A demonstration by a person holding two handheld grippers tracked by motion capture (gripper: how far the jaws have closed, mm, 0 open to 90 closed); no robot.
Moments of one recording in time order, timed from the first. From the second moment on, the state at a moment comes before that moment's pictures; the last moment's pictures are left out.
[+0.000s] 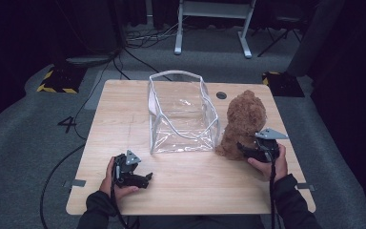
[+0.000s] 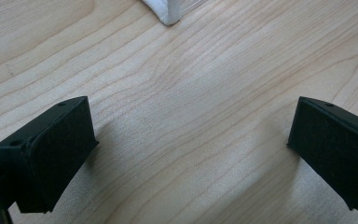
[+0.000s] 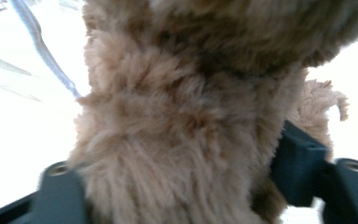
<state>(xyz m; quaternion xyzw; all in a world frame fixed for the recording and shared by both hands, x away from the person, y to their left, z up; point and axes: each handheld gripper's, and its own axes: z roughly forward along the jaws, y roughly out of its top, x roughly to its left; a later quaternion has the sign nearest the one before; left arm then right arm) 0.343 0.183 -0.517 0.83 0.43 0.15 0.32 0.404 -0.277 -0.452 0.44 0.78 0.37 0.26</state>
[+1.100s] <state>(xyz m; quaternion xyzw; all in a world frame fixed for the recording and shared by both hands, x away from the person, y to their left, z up) 0.460 0.197 -0.465 0.75 0.51 0.22 0.37 0.368 -0.344 -0.457 0.36 0.79 0.45 0.23</state>
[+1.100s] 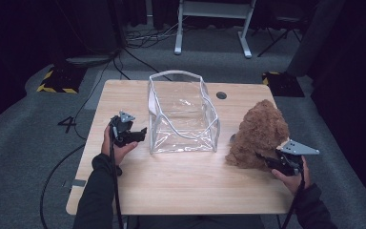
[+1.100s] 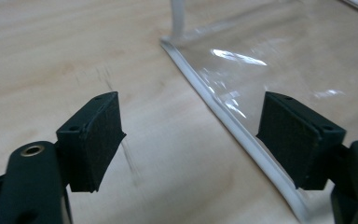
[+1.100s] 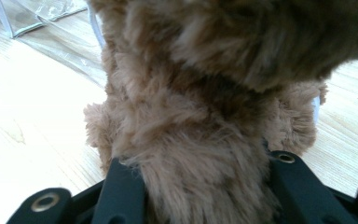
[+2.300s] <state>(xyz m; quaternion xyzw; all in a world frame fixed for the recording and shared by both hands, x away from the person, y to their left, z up) 0.554 0.069 -0.471 0.79 0.49 0.13 0.35 0.338 -0.377 -0.461 0.32 0.80 0.46 0.21</state>
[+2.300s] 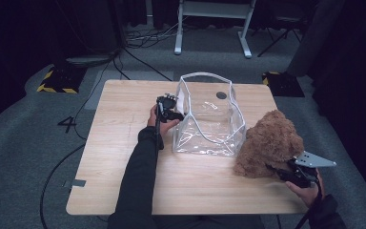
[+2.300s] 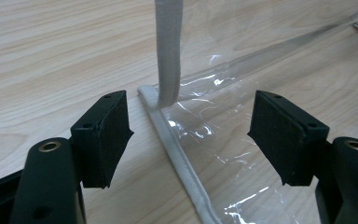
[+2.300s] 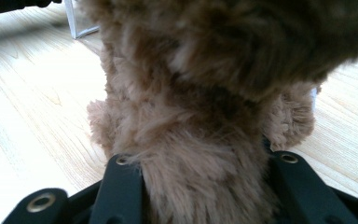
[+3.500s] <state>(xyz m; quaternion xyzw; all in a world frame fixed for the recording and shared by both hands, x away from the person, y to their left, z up) 0.391 0.138 -0.489 0.85 0.38 0.15 0.33 0.340 -0.374 -0.459 0.32 0.80 0.46 0.22</state>
